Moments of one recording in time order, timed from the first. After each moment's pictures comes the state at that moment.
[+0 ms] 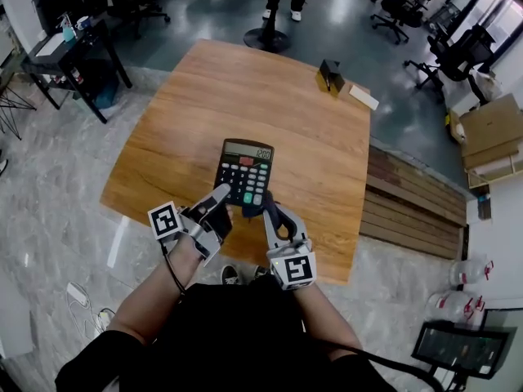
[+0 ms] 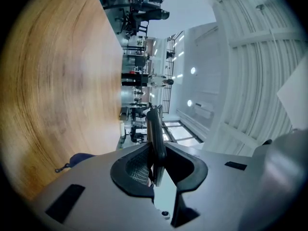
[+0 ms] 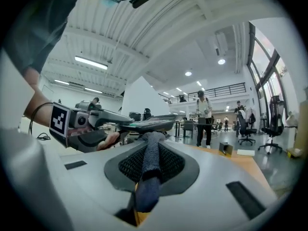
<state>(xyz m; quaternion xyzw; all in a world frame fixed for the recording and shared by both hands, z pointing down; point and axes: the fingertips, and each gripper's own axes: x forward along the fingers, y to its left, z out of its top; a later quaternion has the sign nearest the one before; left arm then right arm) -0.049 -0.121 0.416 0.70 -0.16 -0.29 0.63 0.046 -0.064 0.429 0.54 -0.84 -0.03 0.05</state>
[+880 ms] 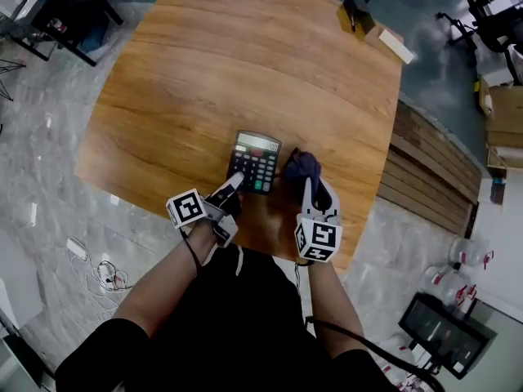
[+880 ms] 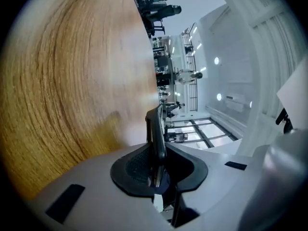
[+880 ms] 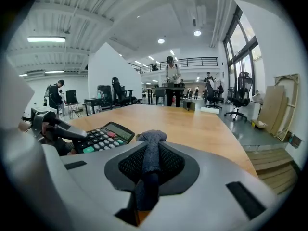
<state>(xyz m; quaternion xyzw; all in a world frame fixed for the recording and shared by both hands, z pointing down) 0.034 -0.151 0.633 0.67 -0.29 -0.18 0.66 0.216 -0.132 0.594 0.66 -0.72 0.14 0.17</state>
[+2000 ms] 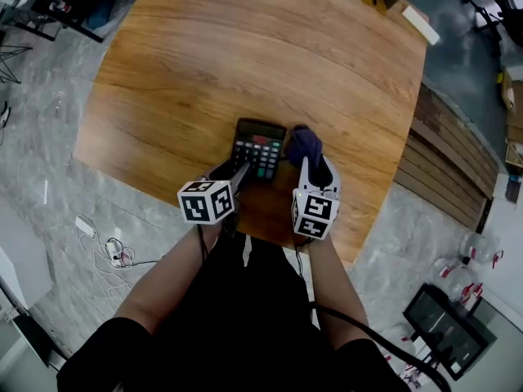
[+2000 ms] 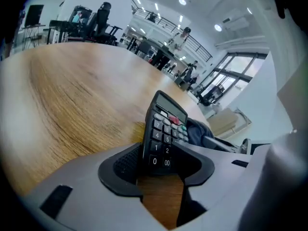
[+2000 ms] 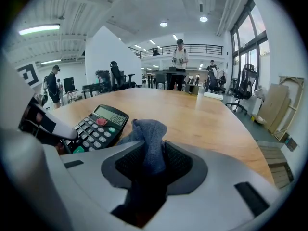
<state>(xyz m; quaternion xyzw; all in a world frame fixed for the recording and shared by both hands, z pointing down) 0.030 -0.133 0.683 0.75 -0.43 0.18 0.47 0.209 -0.147 0.666 0.64 -0.71 0.19 0.25</state>
